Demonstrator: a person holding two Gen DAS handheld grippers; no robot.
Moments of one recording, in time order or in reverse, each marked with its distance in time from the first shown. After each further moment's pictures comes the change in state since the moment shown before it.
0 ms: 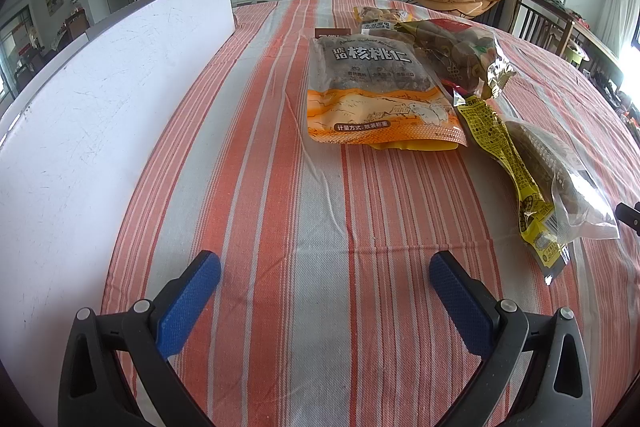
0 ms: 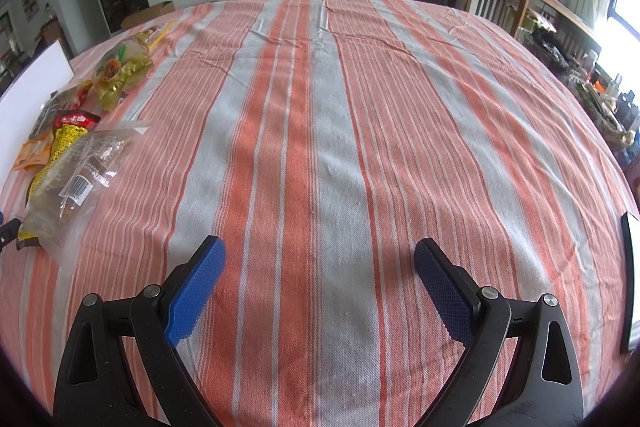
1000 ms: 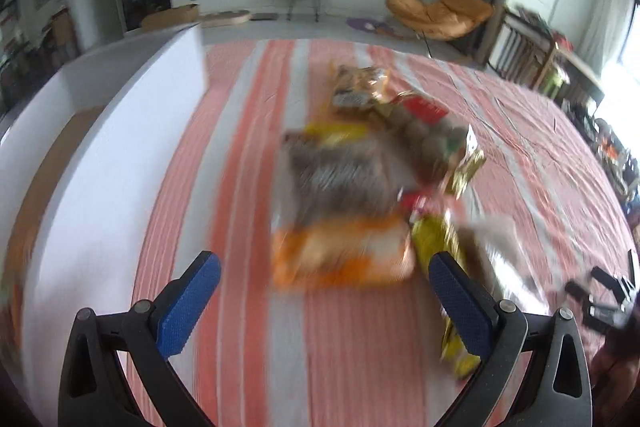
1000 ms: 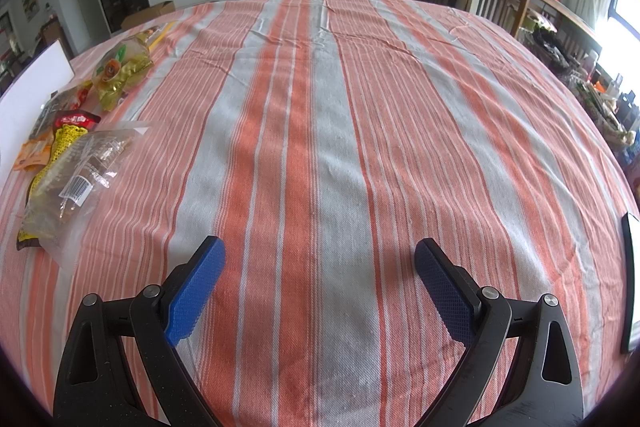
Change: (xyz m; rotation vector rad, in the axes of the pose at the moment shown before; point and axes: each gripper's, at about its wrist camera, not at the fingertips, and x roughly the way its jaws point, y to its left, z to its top) left arm -0.014 -0.015 0.104 0.020 -0.002 -0.093; right arm 0.000 0.000 -0.001 0.000 -0.001 0.000
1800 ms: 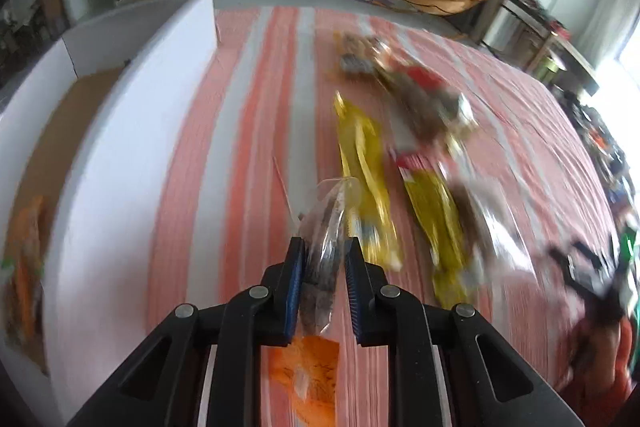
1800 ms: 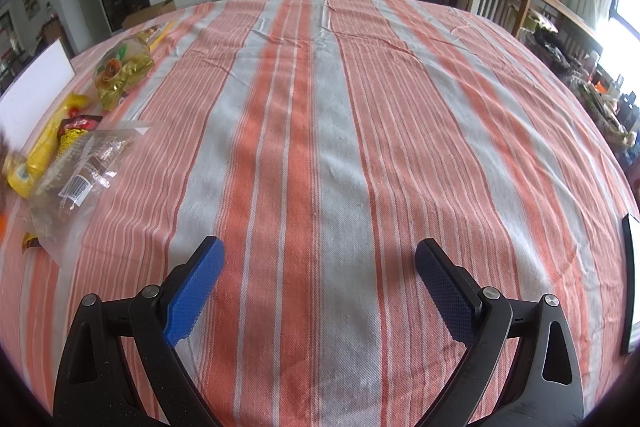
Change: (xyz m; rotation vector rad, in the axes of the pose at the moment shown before) left arm -0.041 0.025 -0.049 -0.040 0.105 -0.080; right arm 0.000 0.001 0.000 0.000 -0.001 0.000
